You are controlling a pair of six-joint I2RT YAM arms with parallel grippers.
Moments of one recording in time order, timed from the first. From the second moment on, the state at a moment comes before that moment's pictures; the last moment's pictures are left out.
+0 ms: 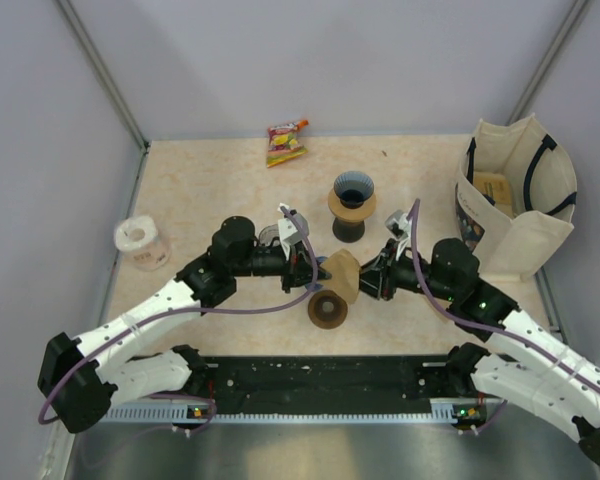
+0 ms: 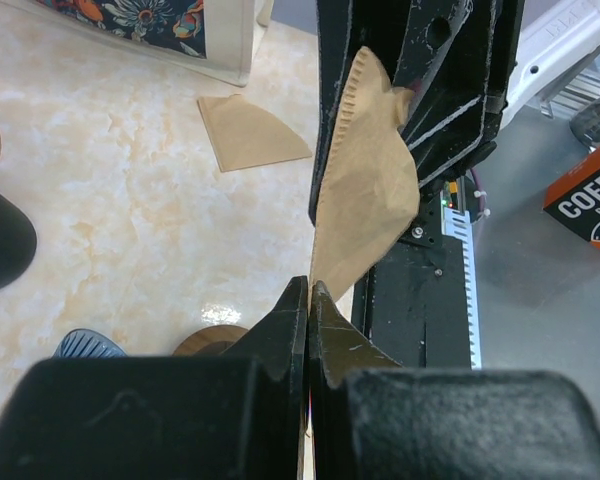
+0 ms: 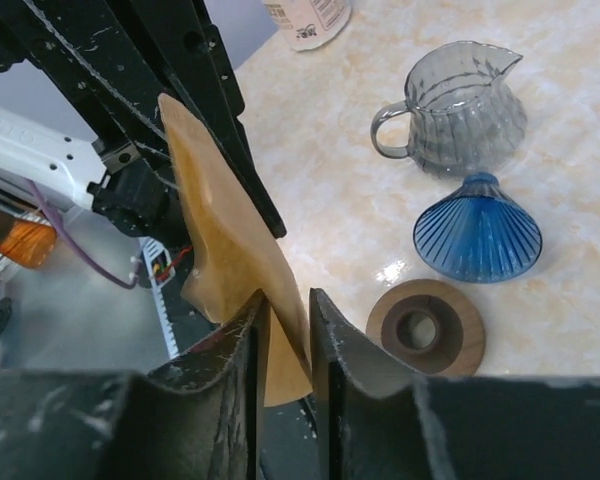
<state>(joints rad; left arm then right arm) -0.75 1.06 0.77 0.08 0.72 -0.13 0.74 0.72 0.63 -0.09 -0.42 0.41</state>
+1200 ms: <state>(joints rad) -0.75 1.27 0.81 0.12 0.59 -0.38 0.74 0.97 0.78 -0.33 -0.04 0.55</state>
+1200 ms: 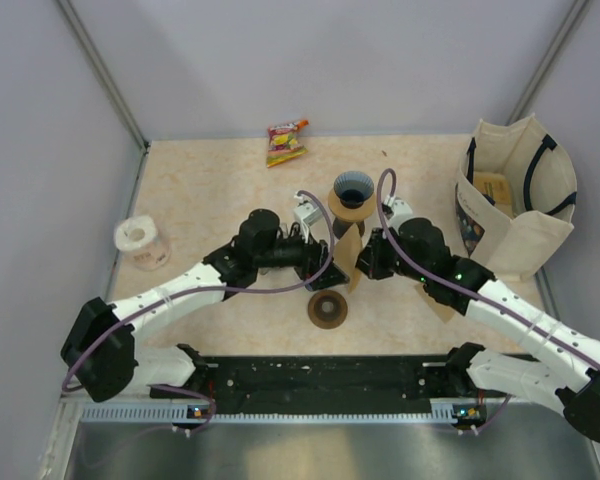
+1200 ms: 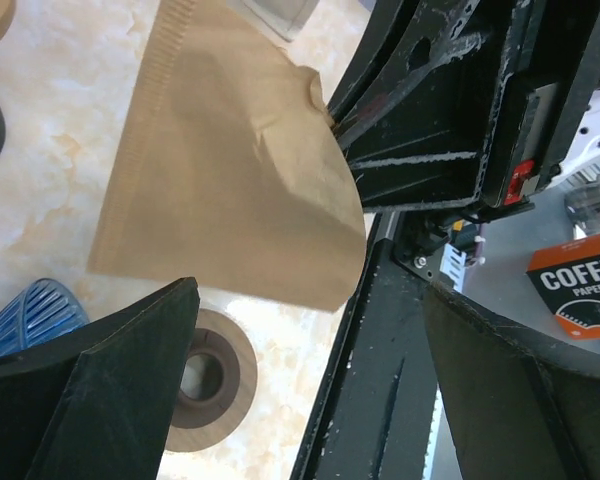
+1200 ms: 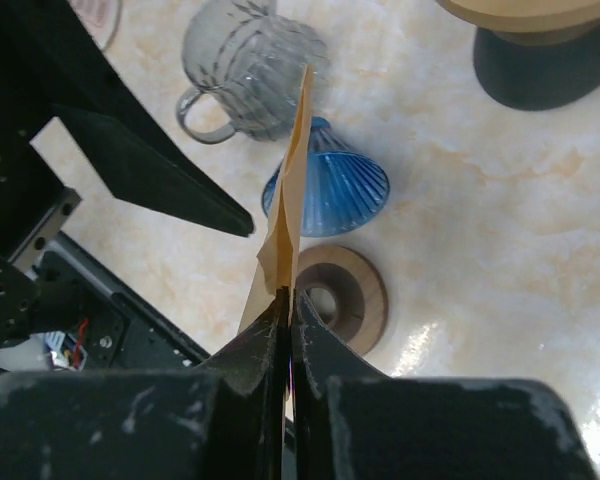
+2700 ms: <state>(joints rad) -0.76 1.27 0.84 0.11 0.43 -0.39 0.74 0.94 0.78 -0.26 -0.16 0.52</state>
